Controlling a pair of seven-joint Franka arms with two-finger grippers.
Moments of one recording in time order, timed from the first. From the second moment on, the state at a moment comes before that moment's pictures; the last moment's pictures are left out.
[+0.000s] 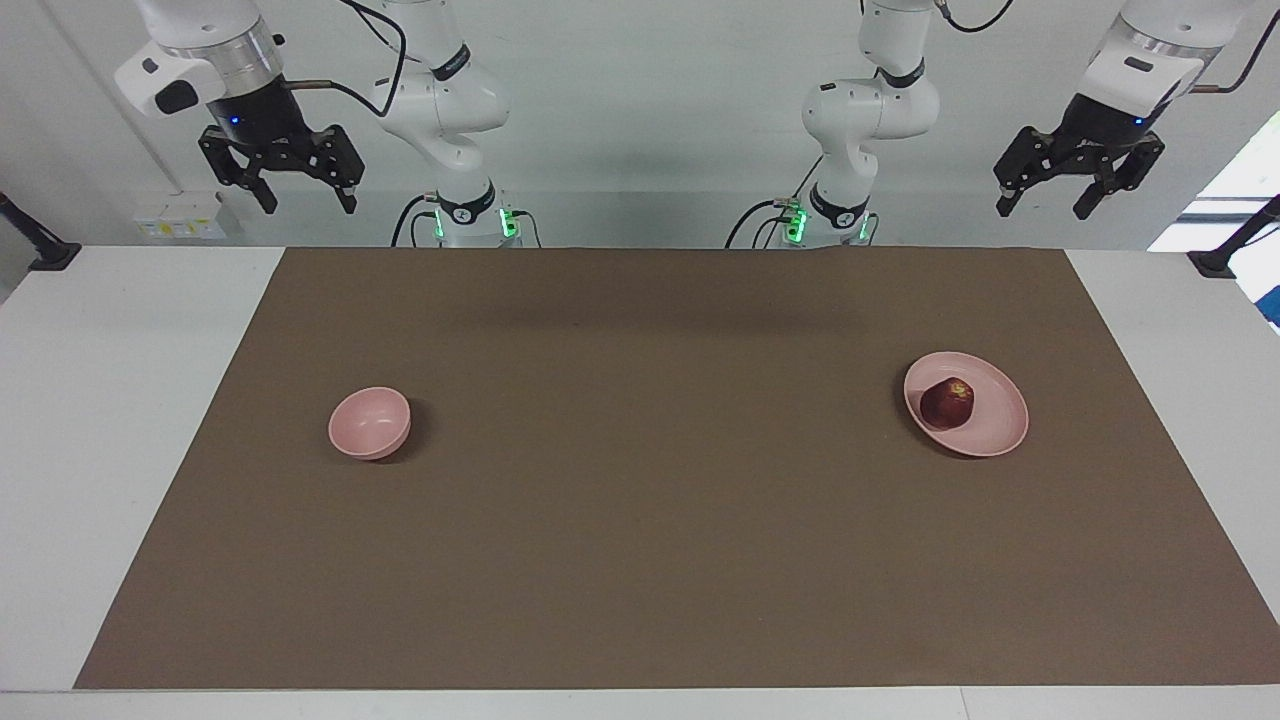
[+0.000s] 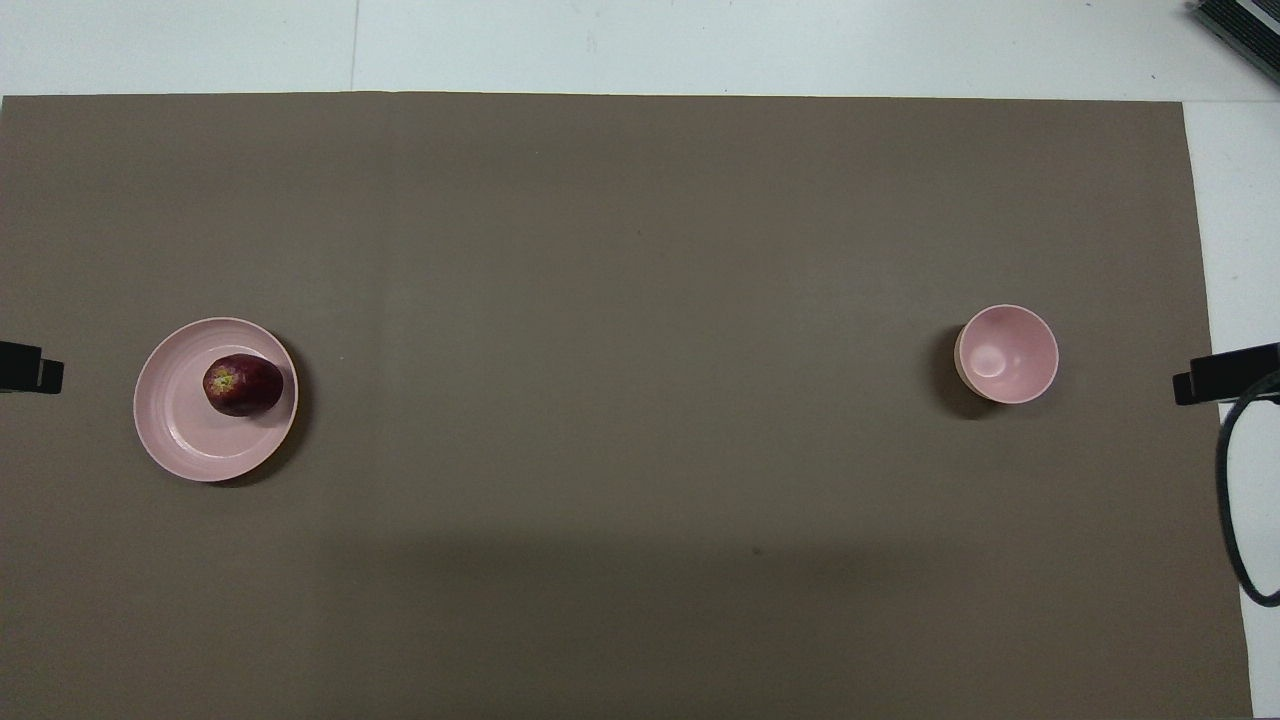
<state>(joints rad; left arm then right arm) -0.02 -0.13 0.00 -1.57 -0.02 1.47 0.06 0.09 -0.11 -0.13 -1.55 -0.02 1.42 -0.02</state>
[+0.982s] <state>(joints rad) 0.01 -0.10 0.02 -2.05 -0.02 2.02 0.19 0.09 -0.11 -0.13 -1.55 -0.04 1.42 -0.02</state>
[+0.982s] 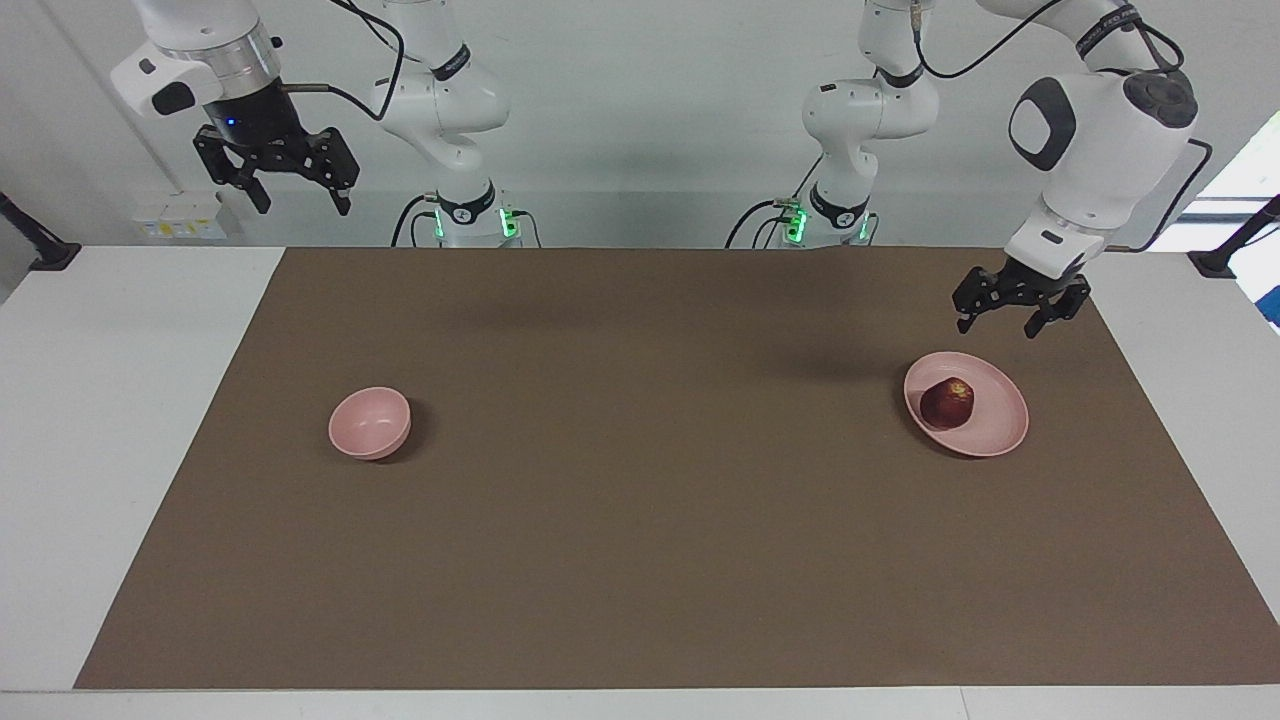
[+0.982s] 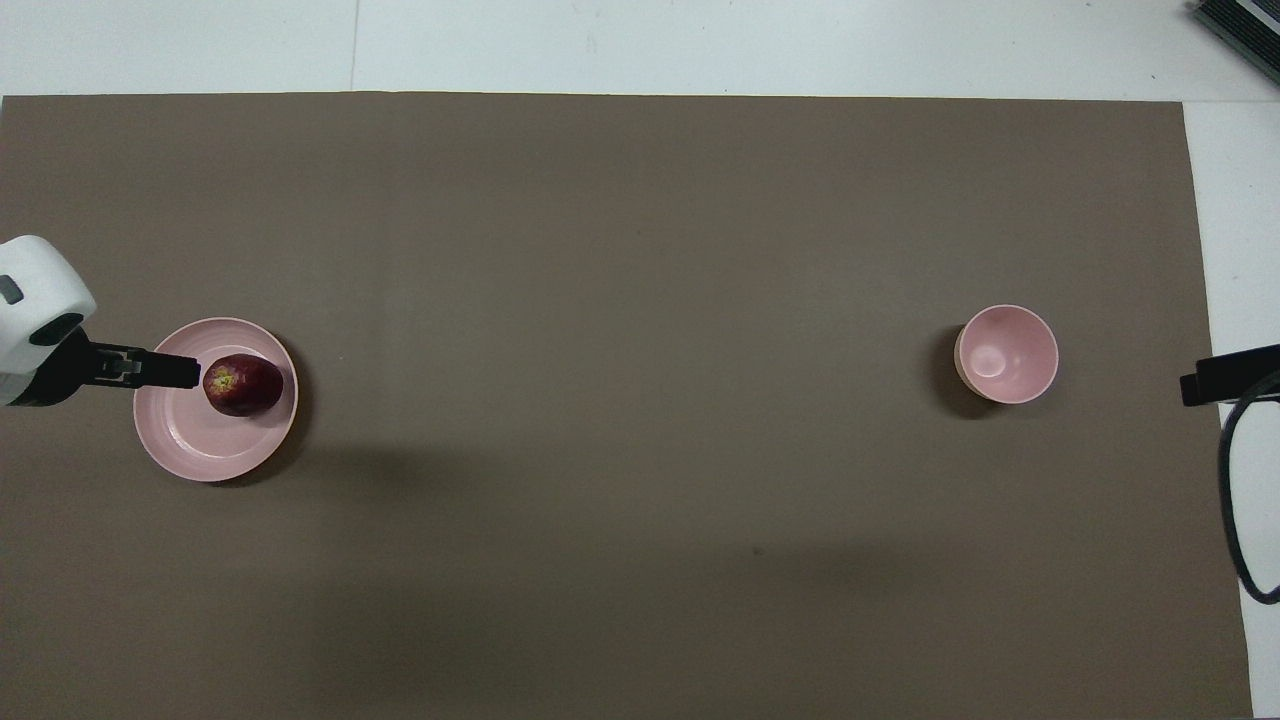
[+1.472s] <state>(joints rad) 0.01 0.00 0.02 -2.15 -0.02 2.22 0.20 0.09 -0.11 -0.13 -1.55 -0.04 1.42 -0.02</state>
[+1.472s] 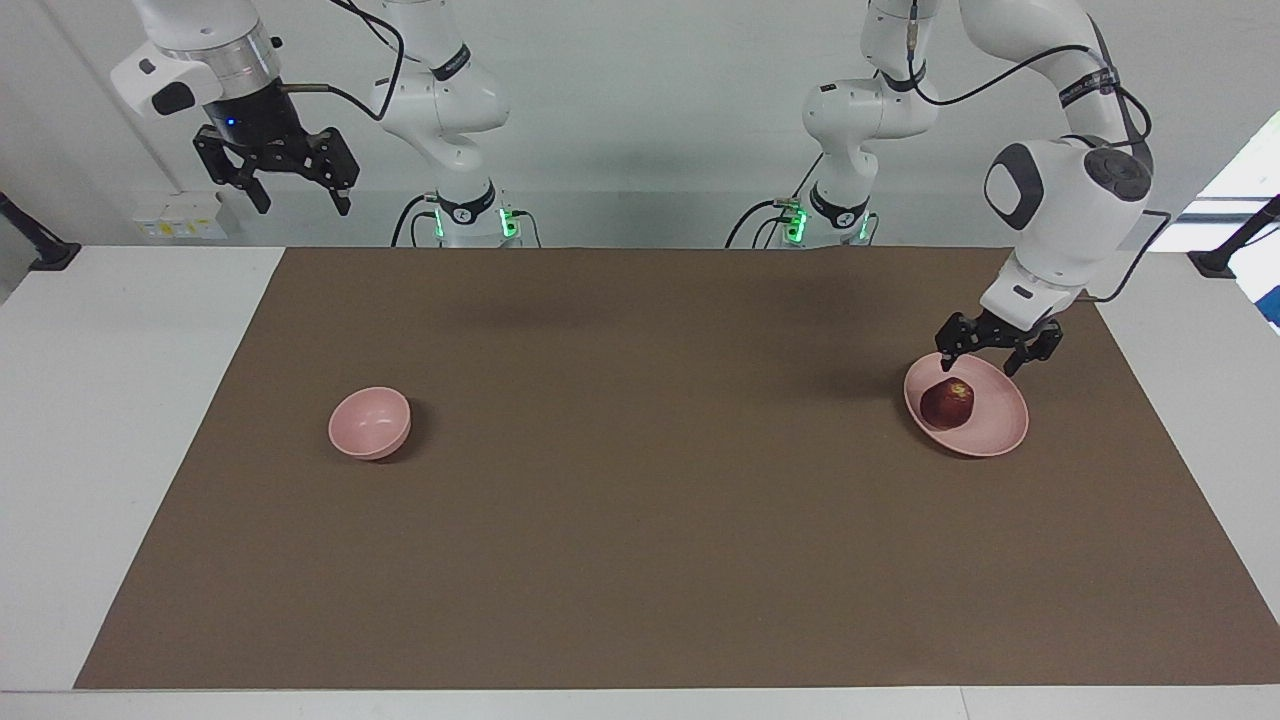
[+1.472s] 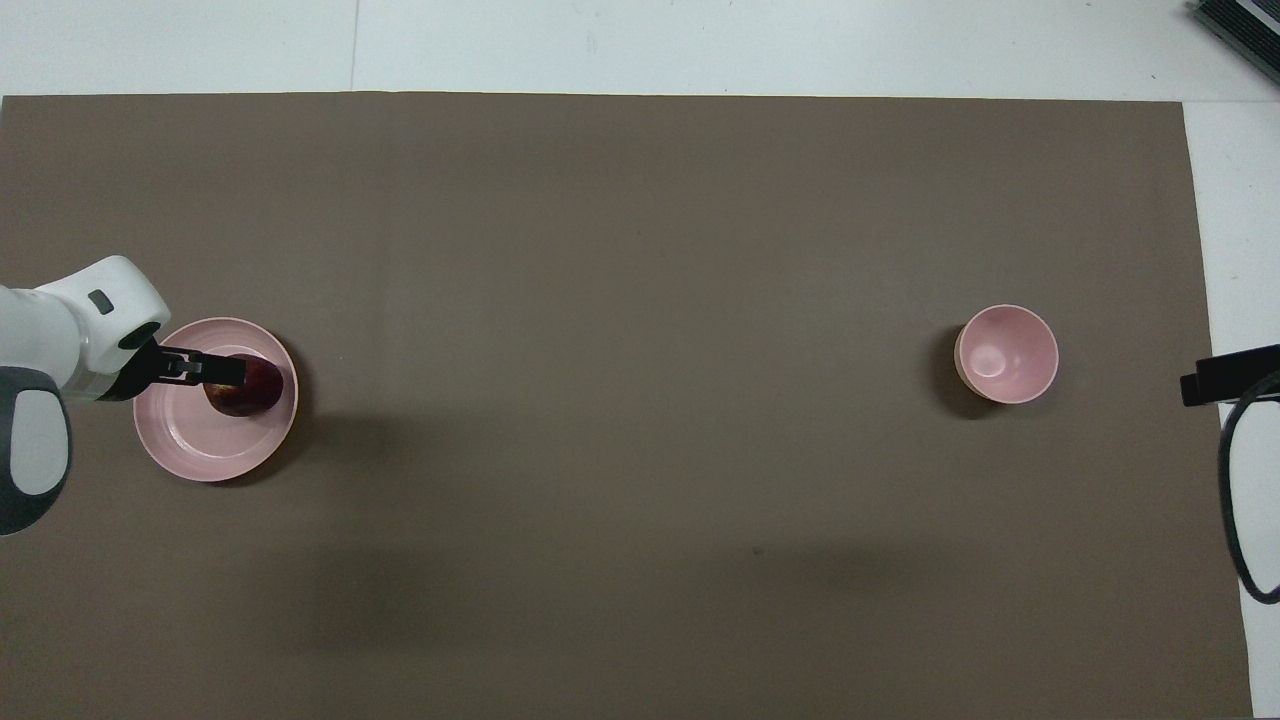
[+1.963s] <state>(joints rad) 0.01 0.08 0.02 -2.20 -0.02 2.37 0.20 0.09 -0.11 -0.13 -1.55 -0.04 1.42 -0.02</state>
